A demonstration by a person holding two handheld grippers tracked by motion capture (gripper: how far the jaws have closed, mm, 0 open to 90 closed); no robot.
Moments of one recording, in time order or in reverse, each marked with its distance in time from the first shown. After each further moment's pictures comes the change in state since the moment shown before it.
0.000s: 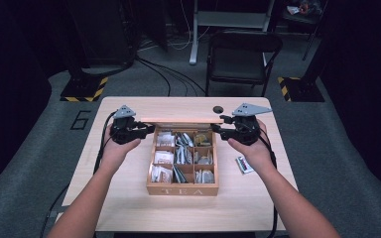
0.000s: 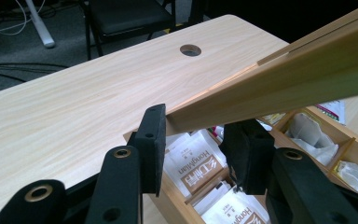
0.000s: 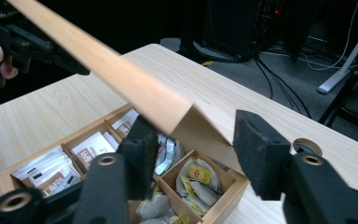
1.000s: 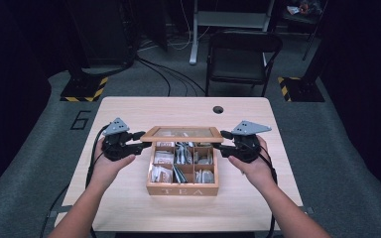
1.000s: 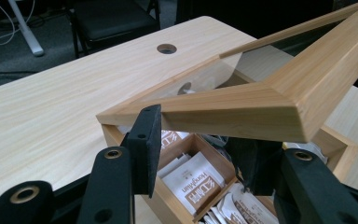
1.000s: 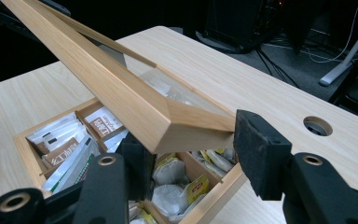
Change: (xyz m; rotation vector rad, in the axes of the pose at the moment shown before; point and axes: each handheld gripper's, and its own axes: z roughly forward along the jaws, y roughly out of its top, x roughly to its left) left arm -0.034 -0.017 -0.043 -0.017 -0.041 0.039; right arm 0.024 -0.035 -0.011 0.030 -0.006 -0.016
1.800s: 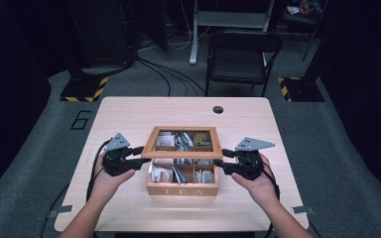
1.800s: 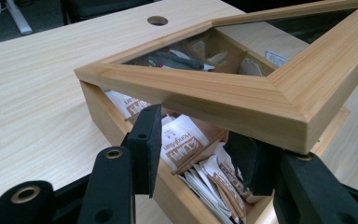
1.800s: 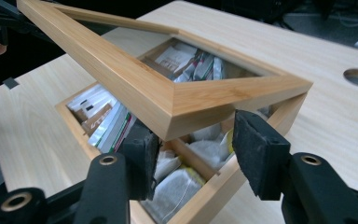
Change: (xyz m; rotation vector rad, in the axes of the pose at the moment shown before) left arm -0.015 -0.039 0.000 0.040 -0.017 -0.032; right arm 0.017 -0.037 -0.013 0.063 0.074 0.113
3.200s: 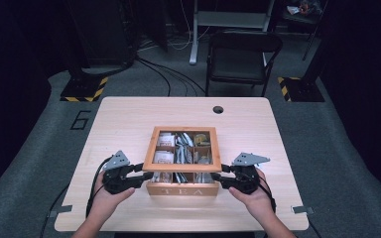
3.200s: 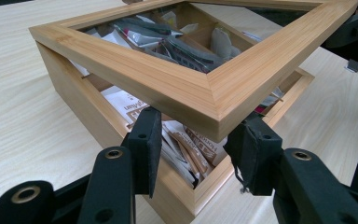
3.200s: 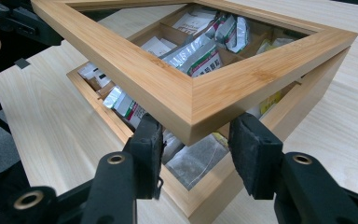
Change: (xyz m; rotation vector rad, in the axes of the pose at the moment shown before) left arm -0.023 -0.038 -0.006 0.002 -0.060 -0.010; right arm 0.013 -0.039 0.010 0.026 0.037 0.024
